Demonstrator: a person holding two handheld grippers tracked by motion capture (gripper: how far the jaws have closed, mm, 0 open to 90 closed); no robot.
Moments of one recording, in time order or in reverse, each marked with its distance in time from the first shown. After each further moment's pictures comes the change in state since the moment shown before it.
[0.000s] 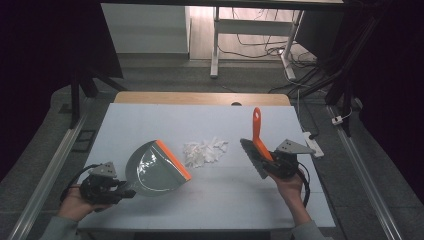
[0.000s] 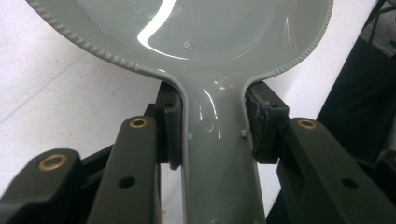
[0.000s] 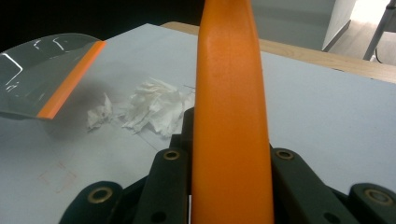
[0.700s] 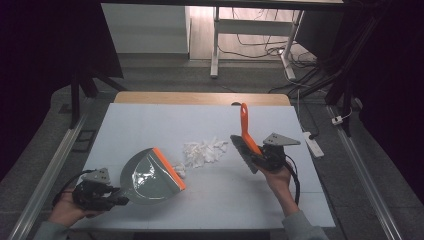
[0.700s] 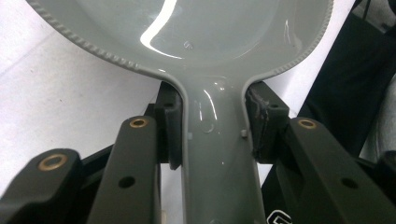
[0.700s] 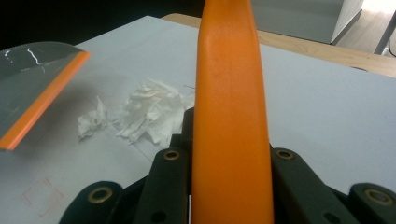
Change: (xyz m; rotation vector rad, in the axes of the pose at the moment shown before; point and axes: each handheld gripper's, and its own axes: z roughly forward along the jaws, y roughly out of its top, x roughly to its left) left arm 0.005 -0.020 -0.002 0.046 -0.035 0.014; right arm 0.001 0.008 0.037 0.033 0.018 0.002
